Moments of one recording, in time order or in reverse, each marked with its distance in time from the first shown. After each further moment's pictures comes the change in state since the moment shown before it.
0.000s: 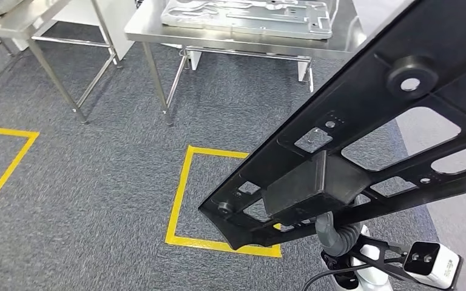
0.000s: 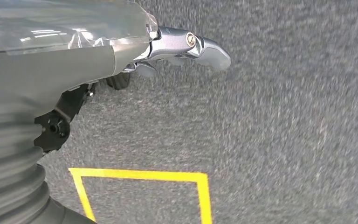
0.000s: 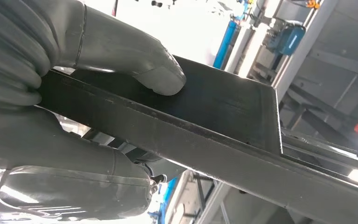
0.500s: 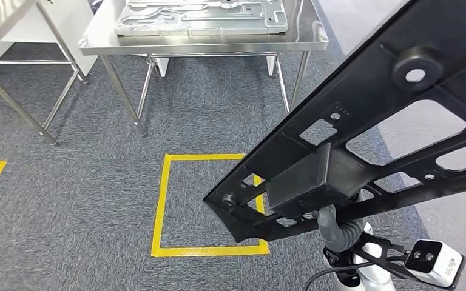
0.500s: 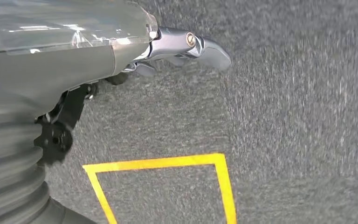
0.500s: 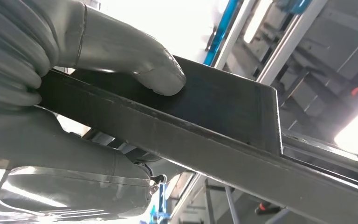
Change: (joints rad) left arm 0.006 0.004 0.019 0.001 0.000 -0.023 0.003; right arm -0.007 -0.002 -0.008 -0.005 0.015 -0.026 0.000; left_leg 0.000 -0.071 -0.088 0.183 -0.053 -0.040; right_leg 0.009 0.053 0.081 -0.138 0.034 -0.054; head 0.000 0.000
